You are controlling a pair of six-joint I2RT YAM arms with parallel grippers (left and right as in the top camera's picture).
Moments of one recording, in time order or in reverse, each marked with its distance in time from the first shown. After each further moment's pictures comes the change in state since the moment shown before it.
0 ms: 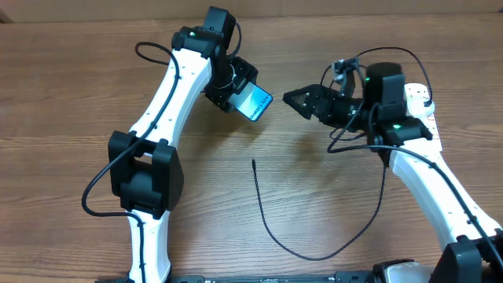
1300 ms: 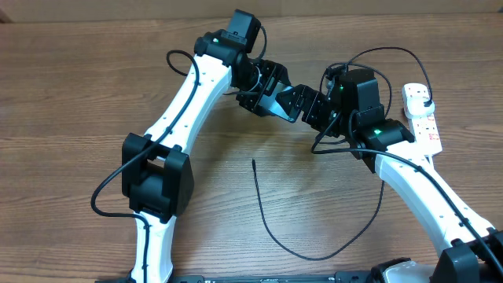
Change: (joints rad) left arm -0.104 0.000 0.000 0.085 0.266 -0.243; right arm 0.123 0.001 0.000 -0.040 0.308 0.174
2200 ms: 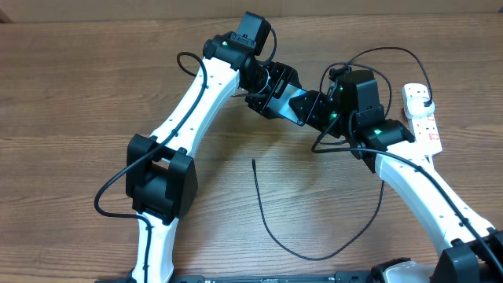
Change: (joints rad) left arm -0.034 0.000 0.000 0.024 0.042 -0.002; right arm 0.000 0.000 0.000 -0.029 0.069 0.008
